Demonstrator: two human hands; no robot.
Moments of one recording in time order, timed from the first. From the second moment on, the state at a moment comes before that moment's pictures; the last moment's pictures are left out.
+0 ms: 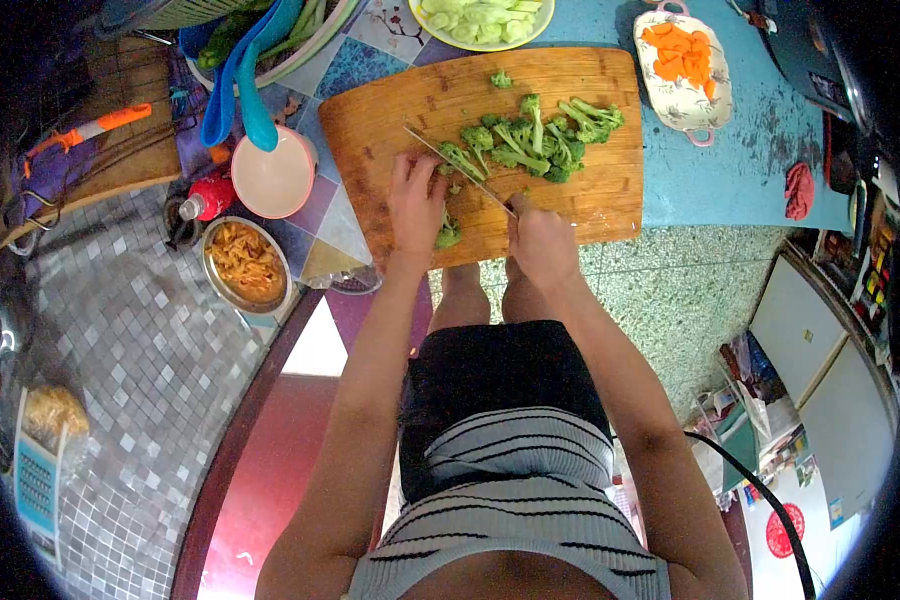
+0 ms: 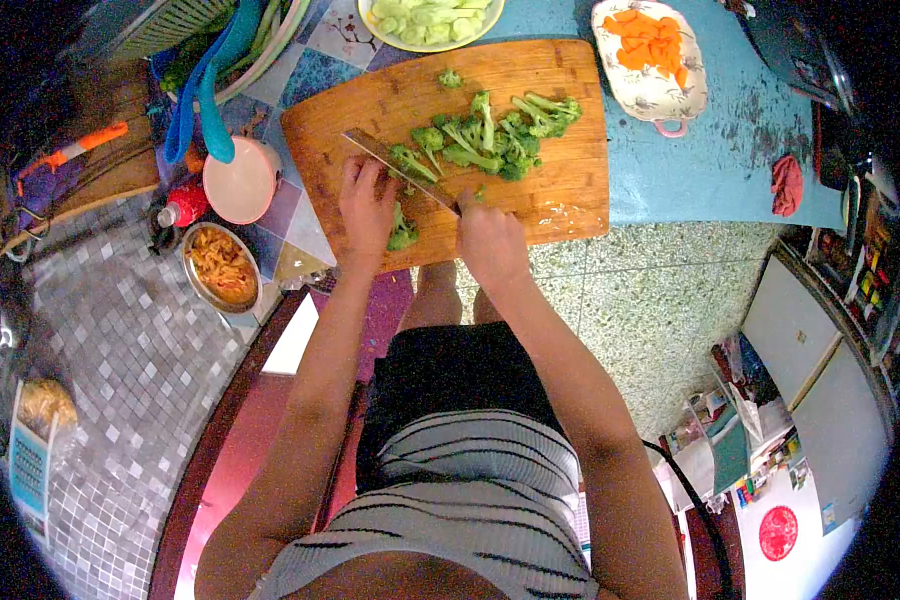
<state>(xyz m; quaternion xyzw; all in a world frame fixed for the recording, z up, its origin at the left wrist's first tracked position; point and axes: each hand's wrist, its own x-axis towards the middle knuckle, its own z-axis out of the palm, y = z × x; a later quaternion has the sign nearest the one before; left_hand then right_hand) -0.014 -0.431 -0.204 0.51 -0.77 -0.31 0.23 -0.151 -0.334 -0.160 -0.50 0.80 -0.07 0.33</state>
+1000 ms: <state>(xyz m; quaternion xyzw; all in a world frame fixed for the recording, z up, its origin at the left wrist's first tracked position) -0.006 -0.425 -0.211 0.51 -0.76 -0.33 0.23 -0.154 -0.339 -0.162 -0.51 0.79 -0.06 0.35</state>
